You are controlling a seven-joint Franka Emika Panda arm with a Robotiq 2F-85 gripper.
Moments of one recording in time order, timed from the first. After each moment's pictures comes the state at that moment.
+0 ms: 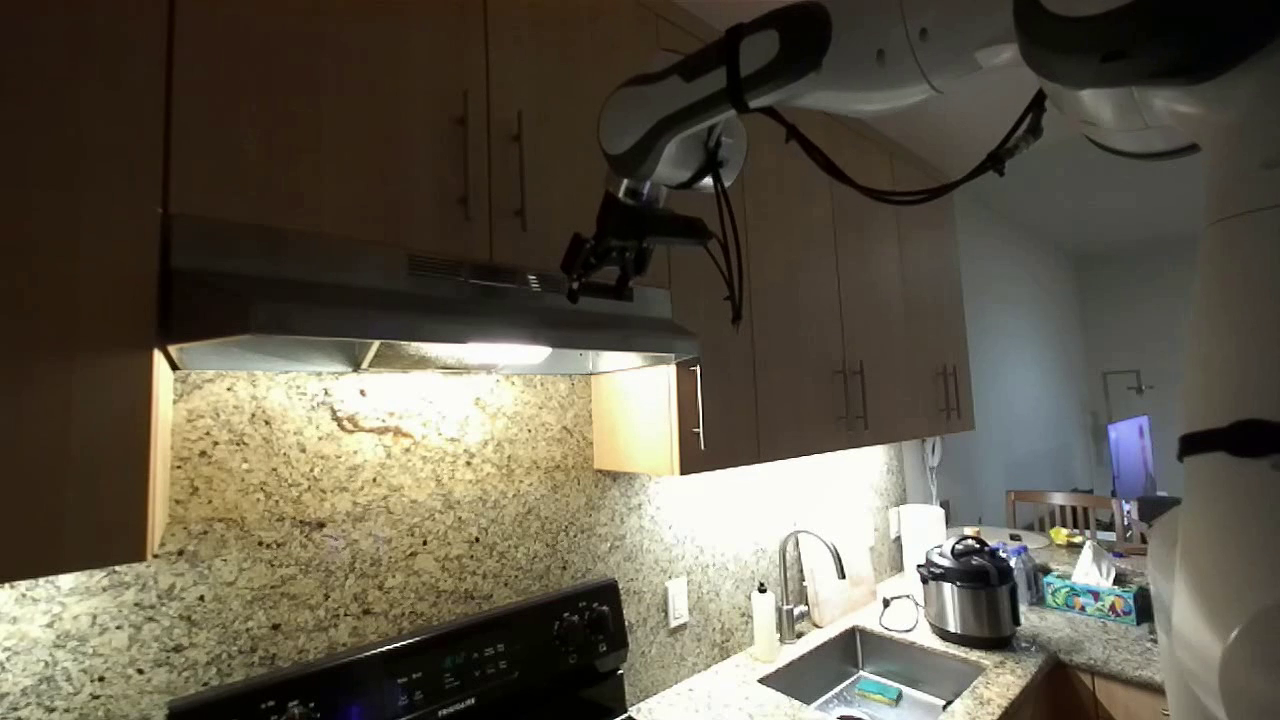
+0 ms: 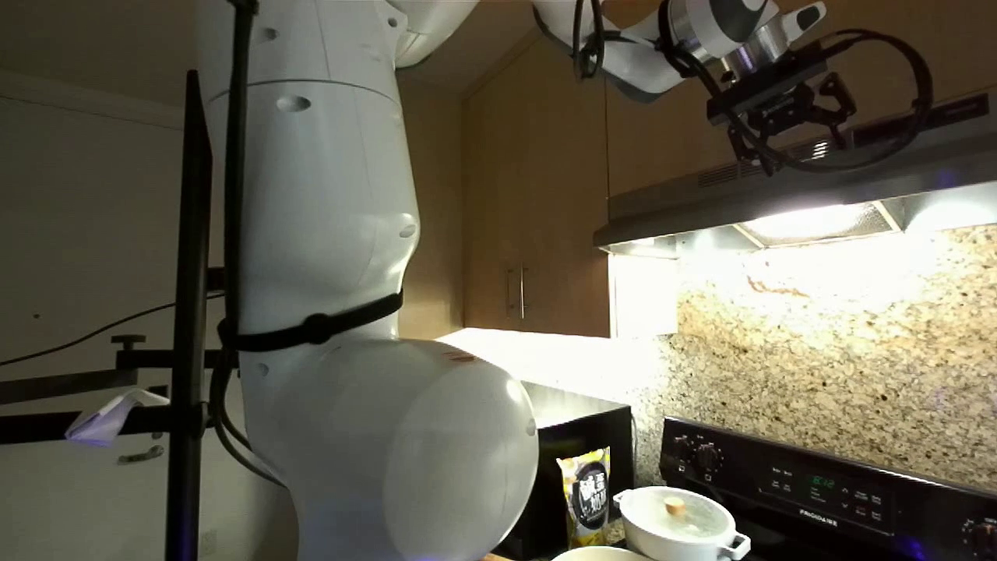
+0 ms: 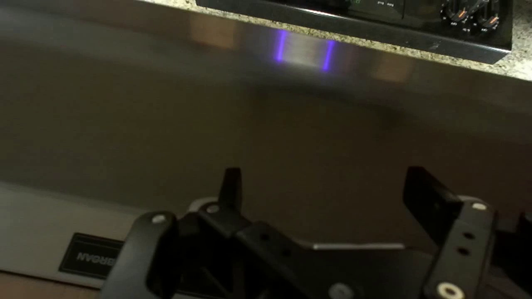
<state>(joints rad) 0.15 -0.19 -0.20 -1.72 -0.12 2.31 -0.13</state>
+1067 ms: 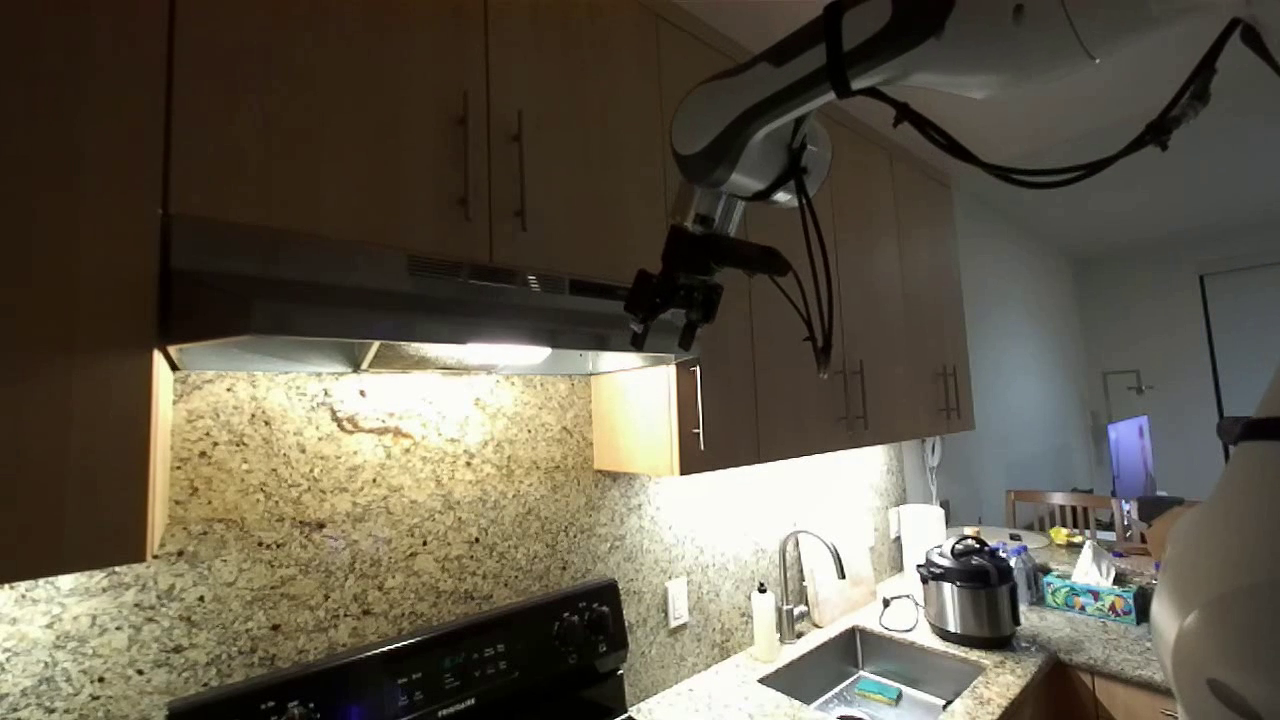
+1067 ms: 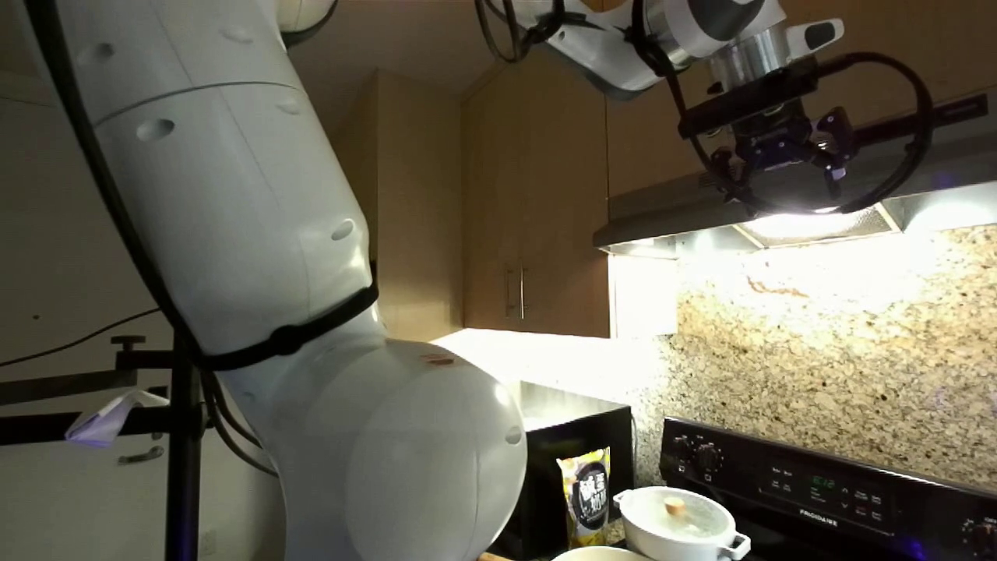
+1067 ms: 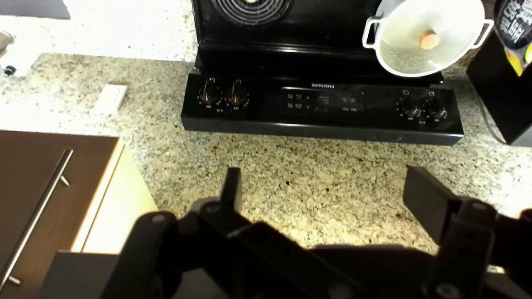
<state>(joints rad) 0.03 -0.47 -0.16 -2.09 -0.04 2.18 -0.13</state>
